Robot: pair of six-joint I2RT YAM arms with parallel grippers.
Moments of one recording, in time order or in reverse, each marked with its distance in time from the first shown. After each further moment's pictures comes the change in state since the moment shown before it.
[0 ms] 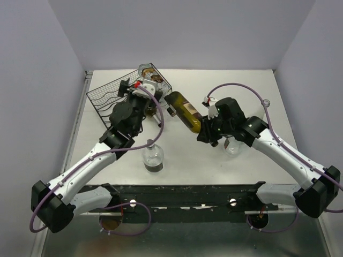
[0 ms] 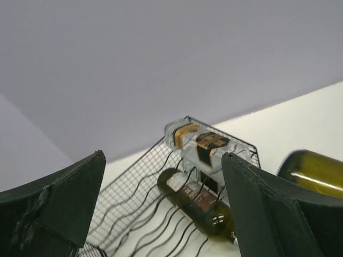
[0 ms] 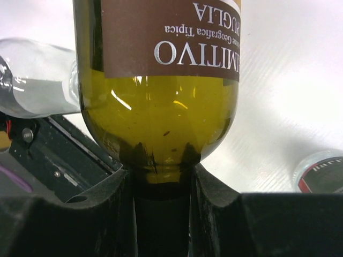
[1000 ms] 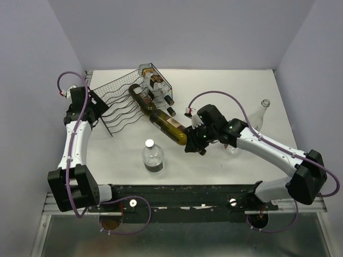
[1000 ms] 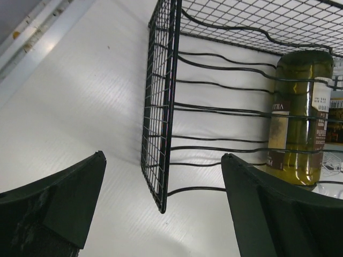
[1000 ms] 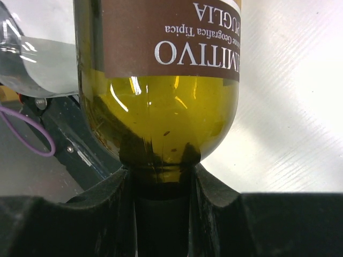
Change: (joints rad) left arm 0.940 0.223 0.166 -0.897 0.330 -1.086; right arm 0.120 0.135 -0.049 0.103 -0.125 0.012
